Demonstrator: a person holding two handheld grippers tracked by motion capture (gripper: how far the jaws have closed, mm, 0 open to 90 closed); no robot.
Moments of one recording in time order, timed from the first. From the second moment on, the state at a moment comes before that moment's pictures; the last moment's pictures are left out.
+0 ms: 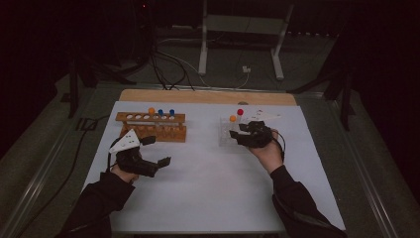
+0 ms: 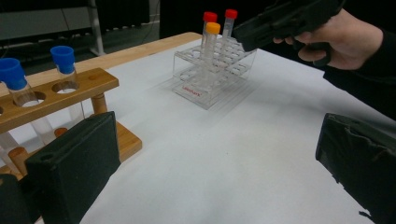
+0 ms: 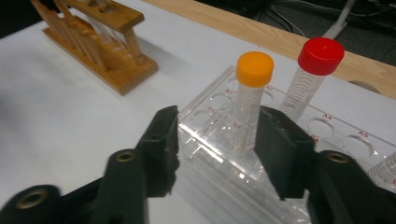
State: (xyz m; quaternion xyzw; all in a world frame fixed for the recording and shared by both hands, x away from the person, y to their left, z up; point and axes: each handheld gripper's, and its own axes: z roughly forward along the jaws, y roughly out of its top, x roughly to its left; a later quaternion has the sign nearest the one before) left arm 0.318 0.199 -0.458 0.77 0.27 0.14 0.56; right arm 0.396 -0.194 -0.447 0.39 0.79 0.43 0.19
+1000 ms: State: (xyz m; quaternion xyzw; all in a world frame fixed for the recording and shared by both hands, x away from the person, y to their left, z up) left arm 0.318 0.191 -0.463 0.78 0.26 0.13 0.56; right arm 0.434 -0.179 -0.464 0.43 0.79 0.39 0.20
